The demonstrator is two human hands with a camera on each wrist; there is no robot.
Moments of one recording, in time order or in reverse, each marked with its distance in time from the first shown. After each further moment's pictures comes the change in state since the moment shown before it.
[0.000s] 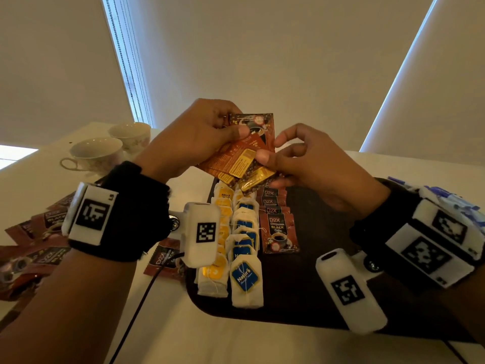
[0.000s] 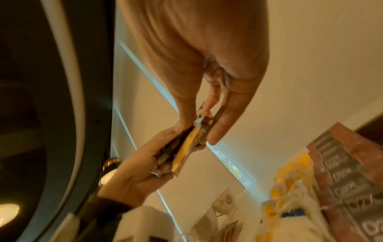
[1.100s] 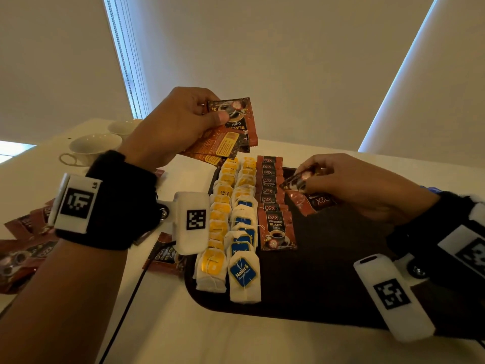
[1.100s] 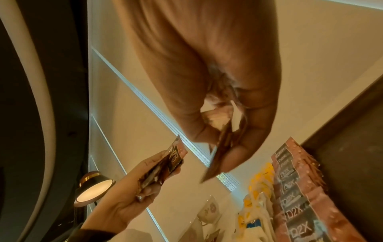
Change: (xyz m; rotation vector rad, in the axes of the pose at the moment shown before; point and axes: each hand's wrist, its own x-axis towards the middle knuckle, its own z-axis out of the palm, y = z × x) left_hand 0.004 -0.008 -0.017 -0.037 0.109 -0.073; right_hand -0.020 0.009 -0.037 -0.222 -0.078 0.282
